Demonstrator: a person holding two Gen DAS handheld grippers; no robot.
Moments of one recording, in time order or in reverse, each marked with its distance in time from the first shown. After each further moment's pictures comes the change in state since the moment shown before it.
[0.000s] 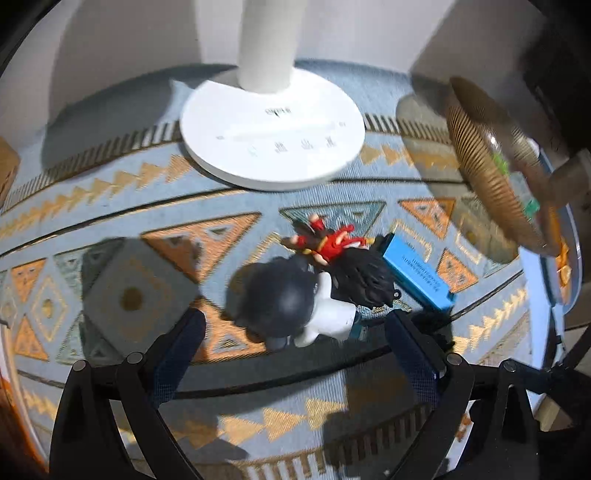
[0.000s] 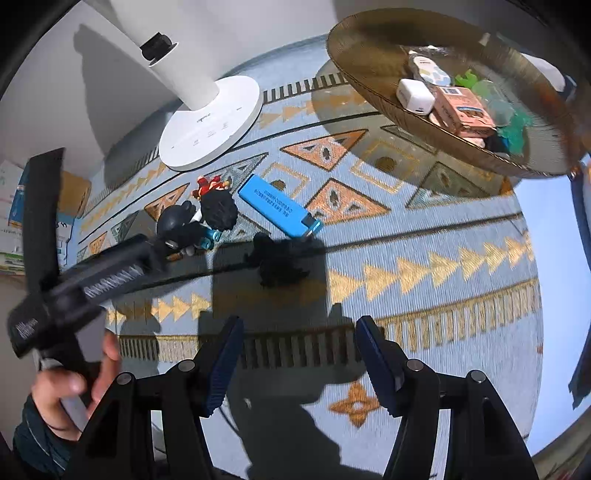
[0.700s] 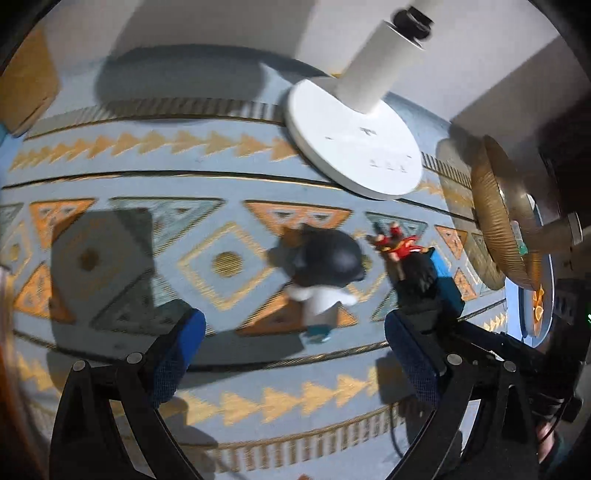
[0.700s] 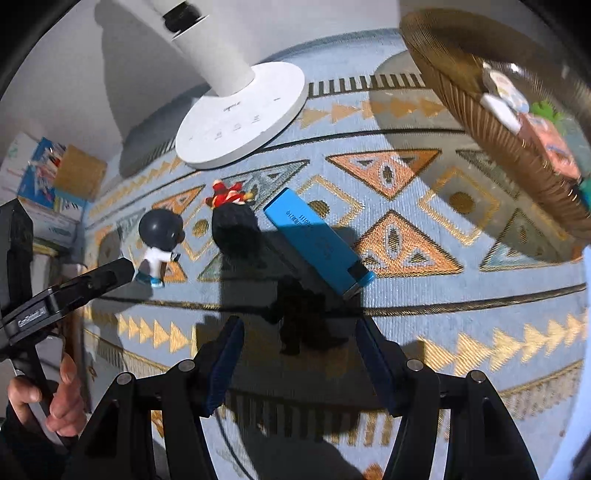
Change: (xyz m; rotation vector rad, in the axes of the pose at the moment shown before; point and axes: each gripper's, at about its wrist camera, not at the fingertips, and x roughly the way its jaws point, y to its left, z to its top) left arm -0.034 0.091 -0.025 -0.193 -0.011 -0.118; right arm 0.047 0.007 0.025 -0.106 -0.078 0.121
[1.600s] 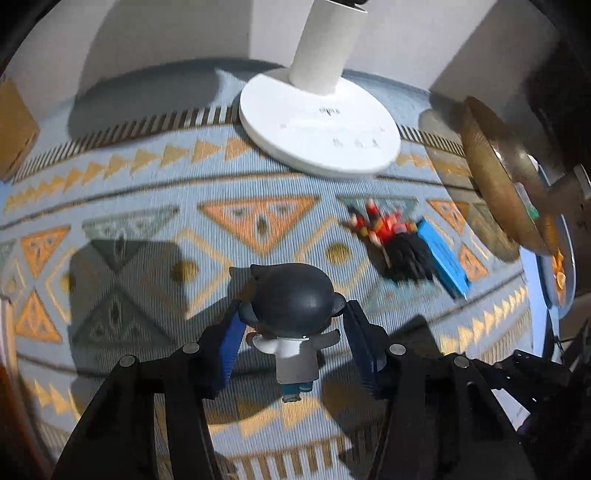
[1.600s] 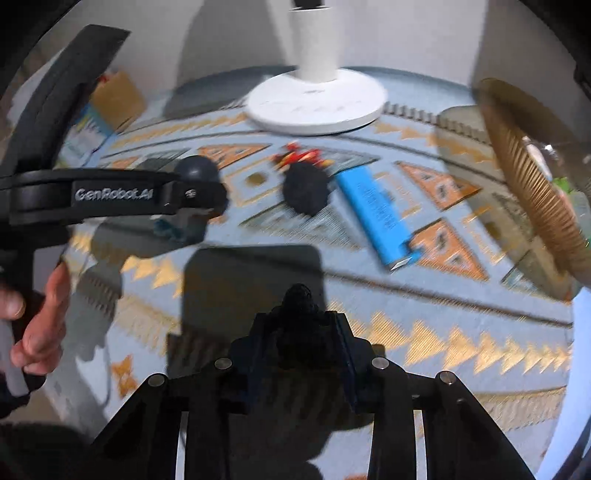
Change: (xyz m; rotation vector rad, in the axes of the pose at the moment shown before) left arm 0.015 -0.032 -0.010 0.139 -0.029 0.063; right arm -0.005 0.059 -0.053 -0.326 -0.001 -0.077
